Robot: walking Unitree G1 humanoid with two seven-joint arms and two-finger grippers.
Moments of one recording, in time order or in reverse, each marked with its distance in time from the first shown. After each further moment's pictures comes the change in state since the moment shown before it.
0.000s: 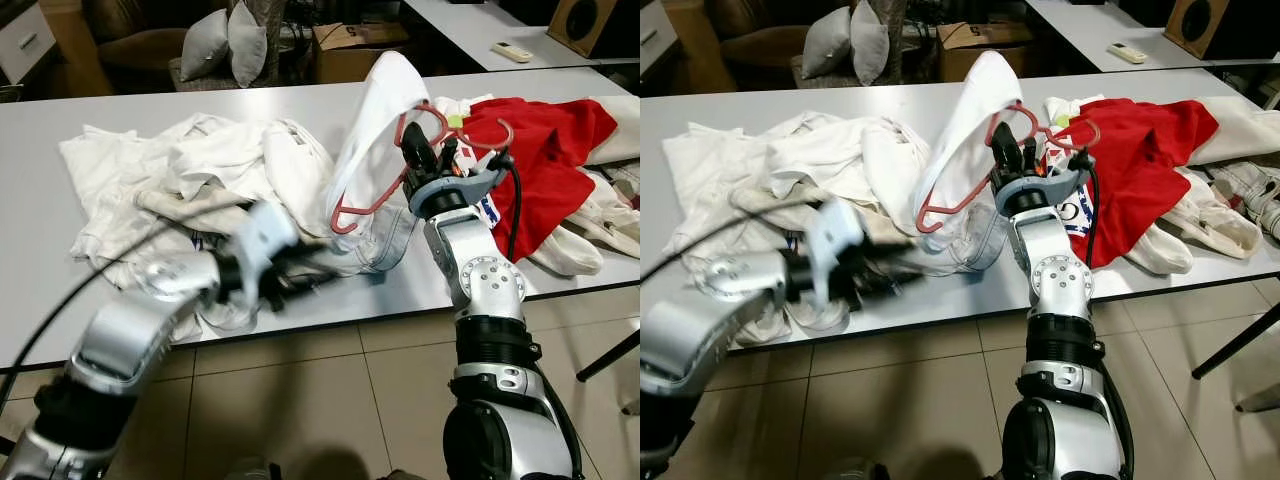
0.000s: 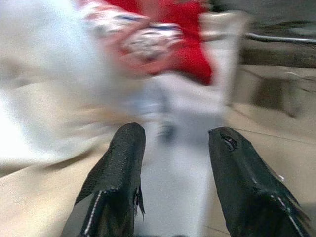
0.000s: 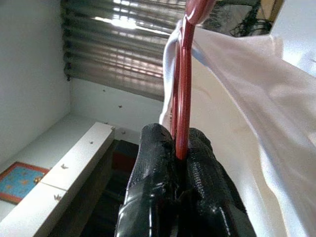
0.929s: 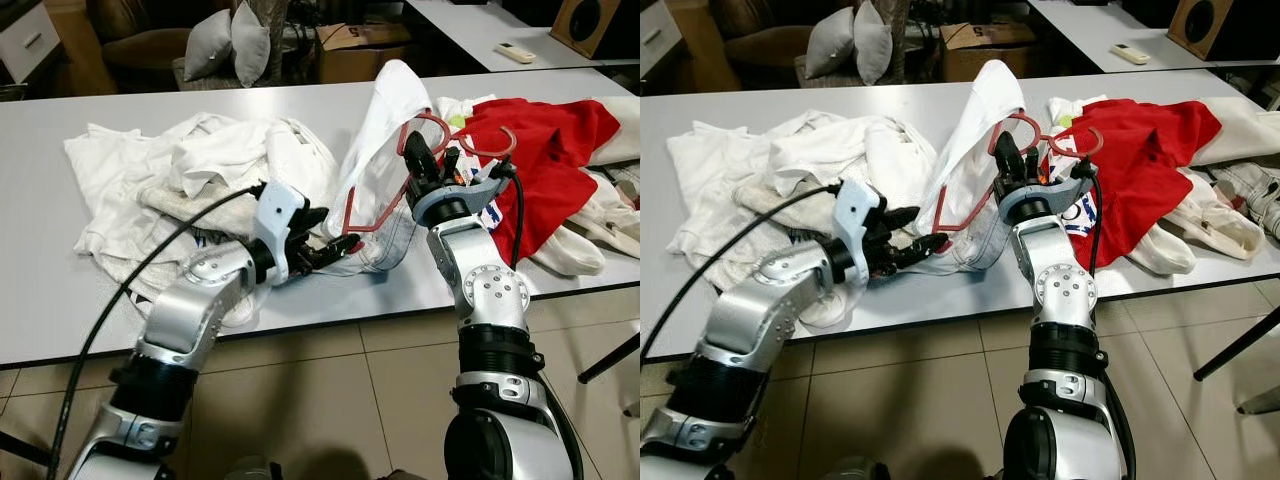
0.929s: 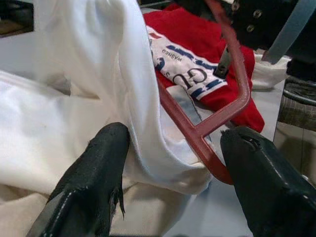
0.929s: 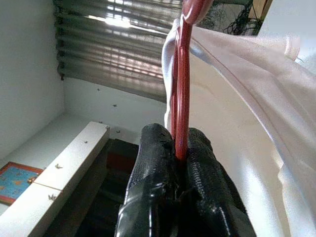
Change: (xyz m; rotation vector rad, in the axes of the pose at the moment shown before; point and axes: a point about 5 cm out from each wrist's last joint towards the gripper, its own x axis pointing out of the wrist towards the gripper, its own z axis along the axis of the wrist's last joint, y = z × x) left arm 0.044 0.001 -0.009 -0.169 -0.127 0.111; right arm -0.006 -0.009 -0.004 0.012 0.007 -0.028
